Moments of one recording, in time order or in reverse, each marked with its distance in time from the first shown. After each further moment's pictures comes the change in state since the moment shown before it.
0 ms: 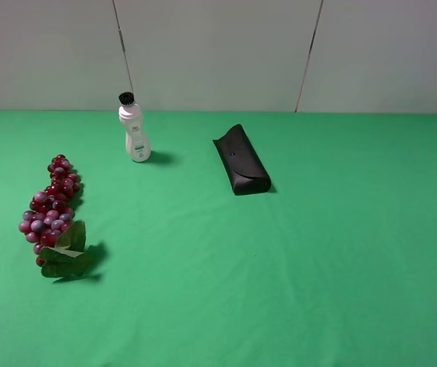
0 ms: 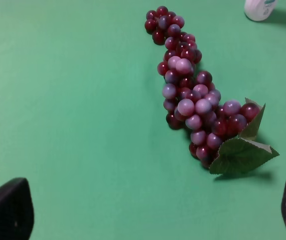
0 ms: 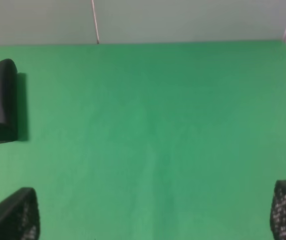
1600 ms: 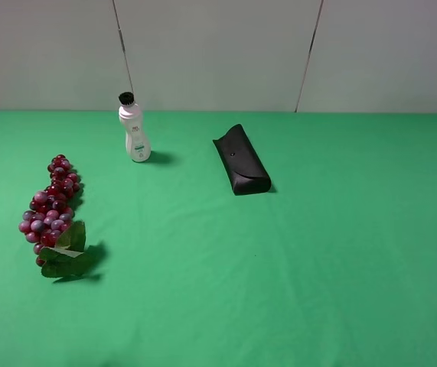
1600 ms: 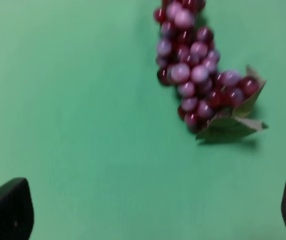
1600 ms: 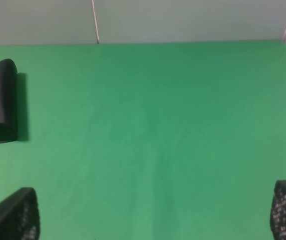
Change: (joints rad) left arm 0.000 0.485 -0.118 -0.027 -0.014 -0.086; right arm 0.000 0.000 0.000 0.000 0.000 0.000
